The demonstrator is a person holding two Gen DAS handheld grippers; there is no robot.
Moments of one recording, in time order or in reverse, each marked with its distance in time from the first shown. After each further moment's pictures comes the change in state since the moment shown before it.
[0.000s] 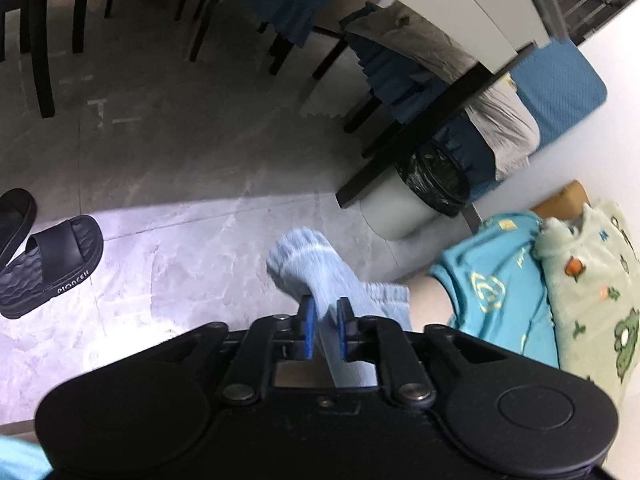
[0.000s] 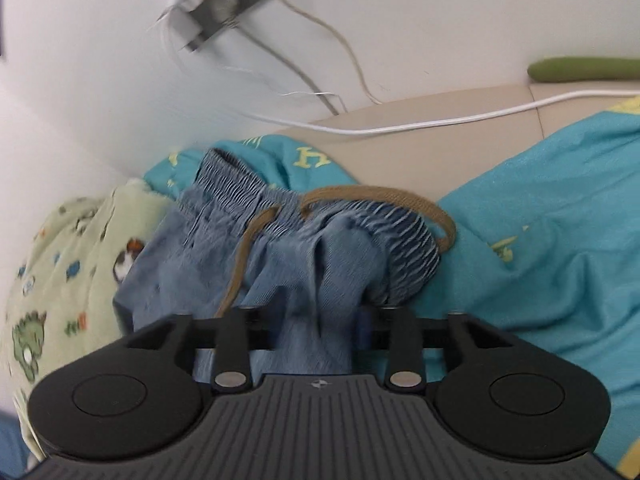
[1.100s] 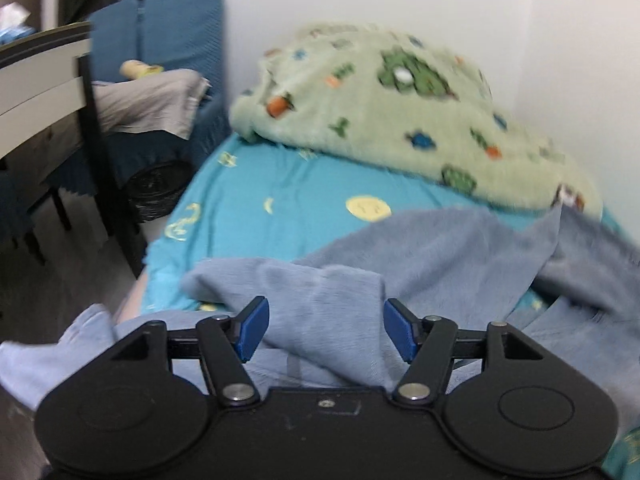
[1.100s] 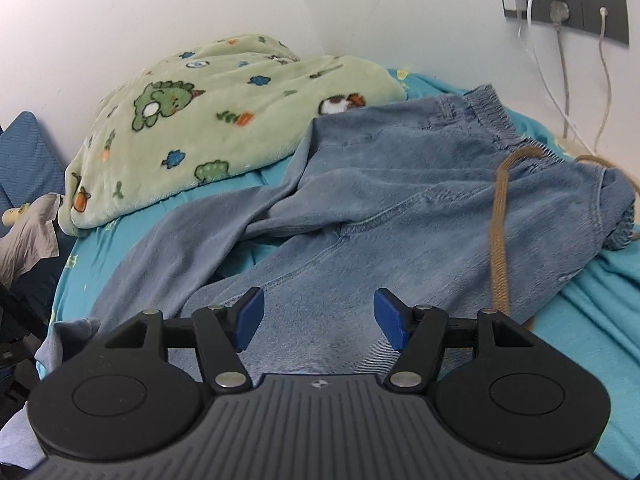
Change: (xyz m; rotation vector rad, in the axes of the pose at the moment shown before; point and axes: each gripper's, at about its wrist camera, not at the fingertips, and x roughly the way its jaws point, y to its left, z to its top) left arm -0.003 -0.219 -0.229 1.072 -0.065 -0.257; right arm -0.025 0.102 -0.146 -0.703 0.096 0.296
